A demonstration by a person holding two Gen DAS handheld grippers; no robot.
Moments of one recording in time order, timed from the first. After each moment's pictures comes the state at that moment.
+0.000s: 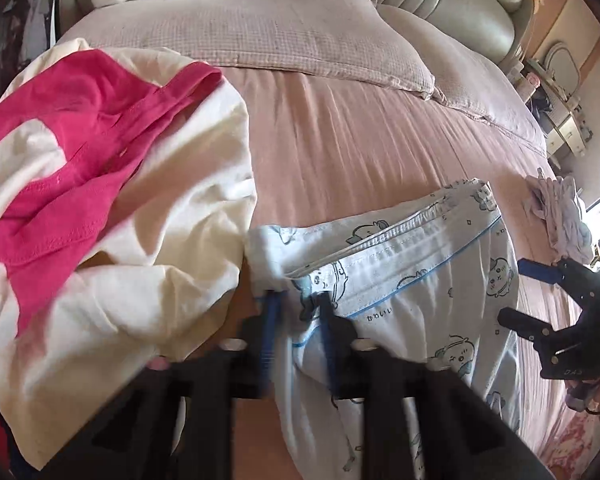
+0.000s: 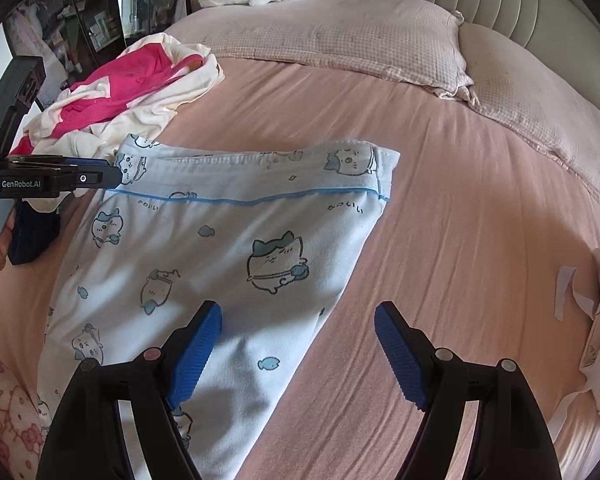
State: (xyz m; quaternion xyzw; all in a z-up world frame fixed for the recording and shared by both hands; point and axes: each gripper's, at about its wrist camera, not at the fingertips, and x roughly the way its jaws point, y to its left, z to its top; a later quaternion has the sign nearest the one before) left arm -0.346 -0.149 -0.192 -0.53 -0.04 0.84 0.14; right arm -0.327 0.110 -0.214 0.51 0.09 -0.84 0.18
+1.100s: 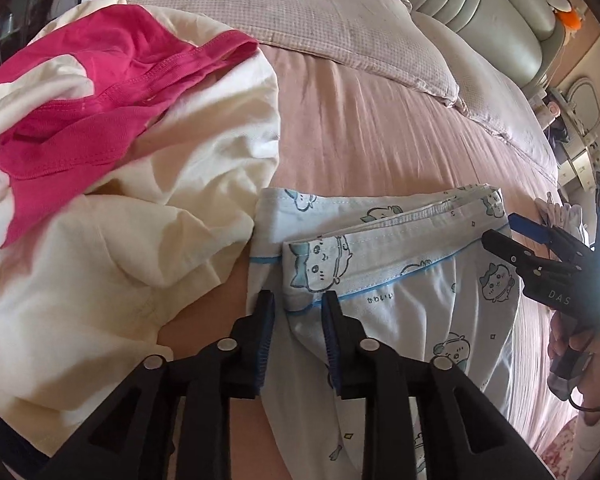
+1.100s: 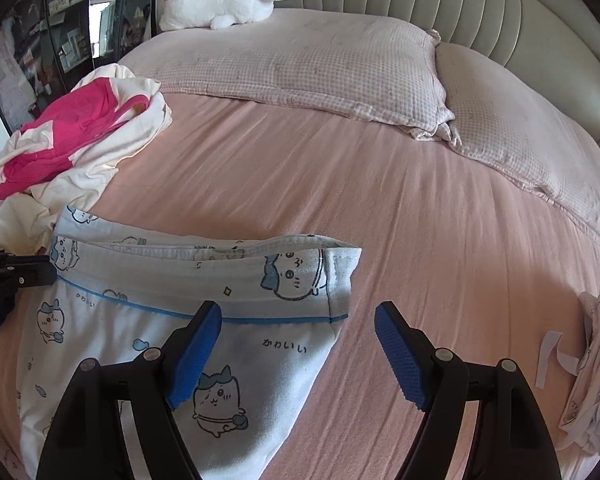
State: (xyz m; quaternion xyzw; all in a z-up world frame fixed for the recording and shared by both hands) left arm -0.345 -0.161 -0.205 -0.54 -0.10 0.83 0.10; right arm -0.387 0.105 -0.213 0.48 0.08 -0.86 0.12
